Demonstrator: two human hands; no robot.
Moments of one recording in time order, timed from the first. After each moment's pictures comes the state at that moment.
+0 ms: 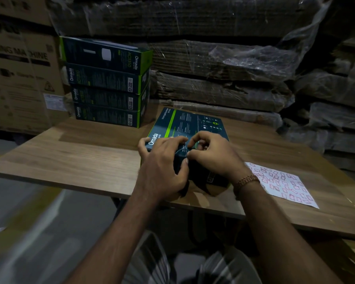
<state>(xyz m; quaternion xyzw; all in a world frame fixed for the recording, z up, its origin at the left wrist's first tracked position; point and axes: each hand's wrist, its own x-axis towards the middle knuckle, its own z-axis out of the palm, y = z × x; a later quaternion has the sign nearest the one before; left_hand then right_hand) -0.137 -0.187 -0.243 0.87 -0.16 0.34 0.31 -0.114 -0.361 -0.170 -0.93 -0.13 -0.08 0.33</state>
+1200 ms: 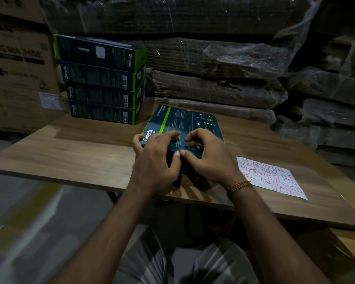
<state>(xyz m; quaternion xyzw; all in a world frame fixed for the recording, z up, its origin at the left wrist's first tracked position) -0.135 -0.187 -0.245 0.87 -0.16 0.34 0.31 -0.126 -0.373 -0.195 -0.90 -0.22 -0.20 0.32</state>
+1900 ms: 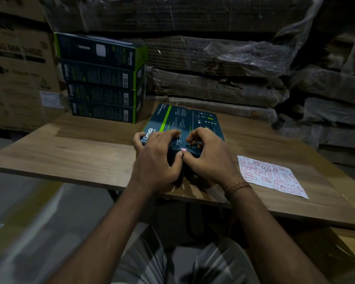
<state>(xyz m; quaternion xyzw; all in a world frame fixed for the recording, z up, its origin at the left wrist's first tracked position) -0.134 -0.187 -0.246 0.88 -0.16 0.34 0.30 -0.132 -0.368 -0.196 -0.90 -0.21 -0.23 0.29</state>
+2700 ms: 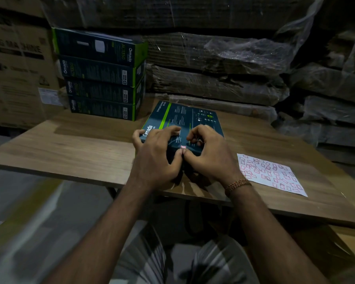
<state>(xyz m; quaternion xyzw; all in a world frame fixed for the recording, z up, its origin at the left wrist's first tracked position) -0.135 -0.187 -0.244 0.88 -0.16 0.33 0.31 -0.128 -0.371 -0.200 -0.89 -0.23 -0.24 0.30</state>
